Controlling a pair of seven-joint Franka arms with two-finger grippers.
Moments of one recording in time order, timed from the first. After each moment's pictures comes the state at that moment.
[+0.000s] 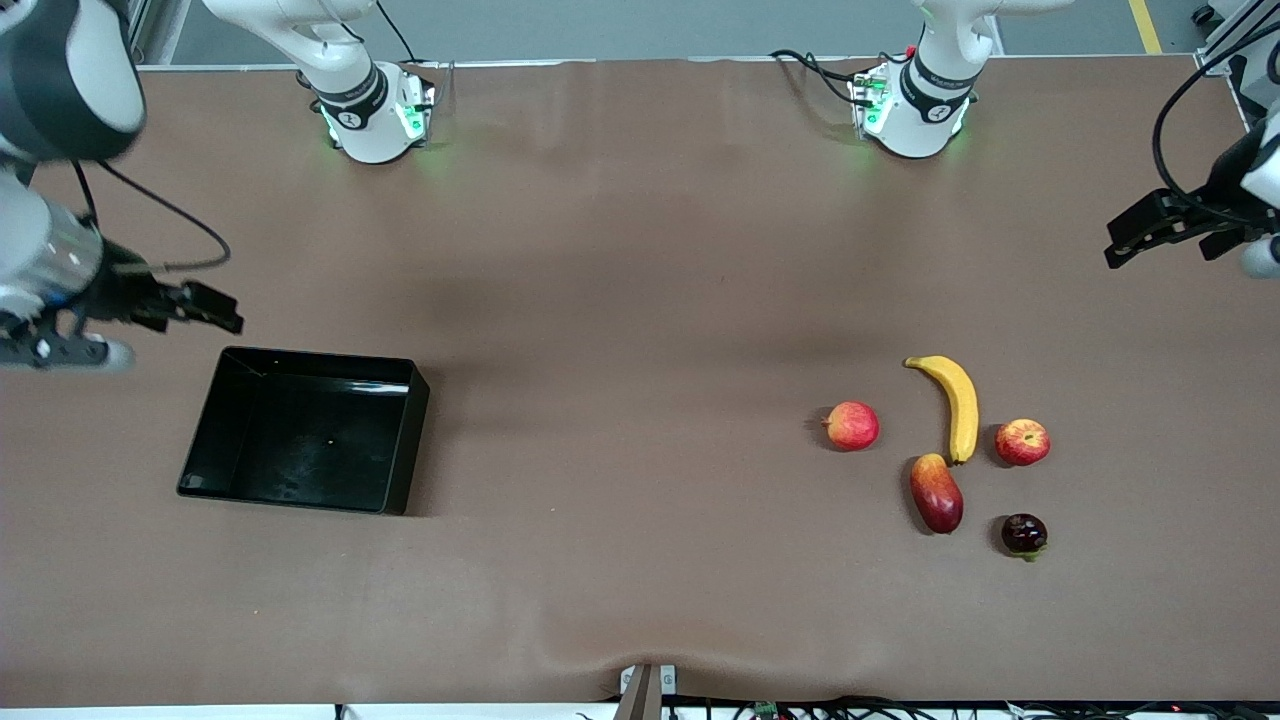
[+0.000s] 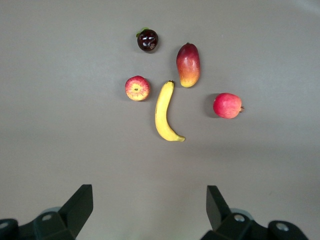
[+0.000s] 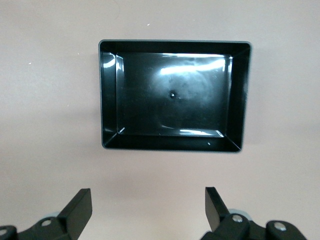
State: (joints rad) left arm -0.02 -0.02 -0.02 -1.54 0.01 1.54 -0.12; right arm 0.04 0.03 -0.02 -1.67 0.04 1.66 0.07
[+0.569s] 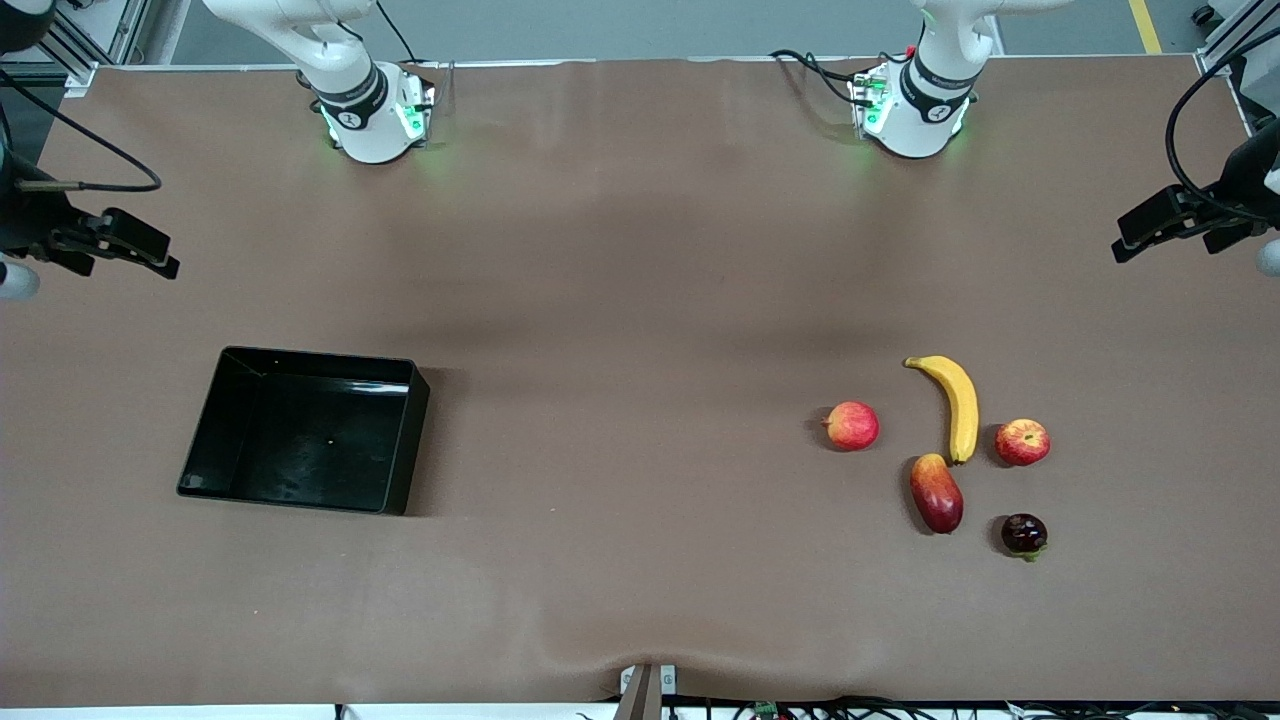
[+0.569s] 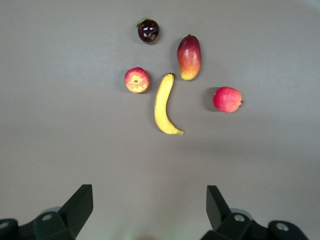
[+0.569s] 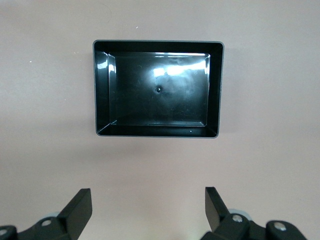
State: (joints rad) left arm 0.00 -0.02 -0.02 -1.54 0.00 1.49 -0.11; right arm 0.03 -0.01 -0.04 -1.57 0.02 1.52 0.05
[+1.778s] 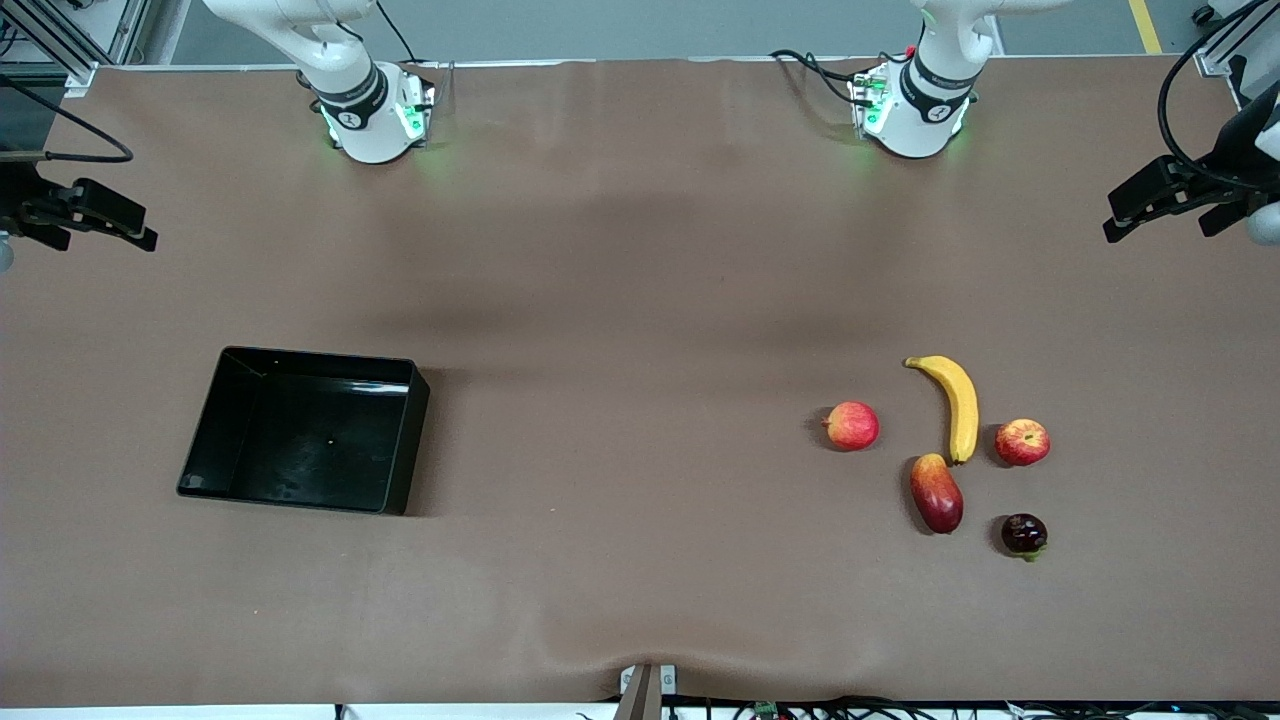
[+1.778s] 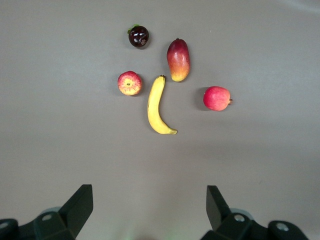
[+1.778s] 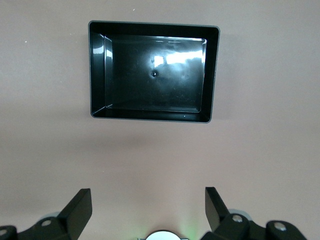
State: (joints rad) left arm 0.00 -0.04 -0.07 -1.50 0.00 1.48 -0.12; right arm 0.01 -0.02 -0.06 -1.54 0.02 1.43 -0.01
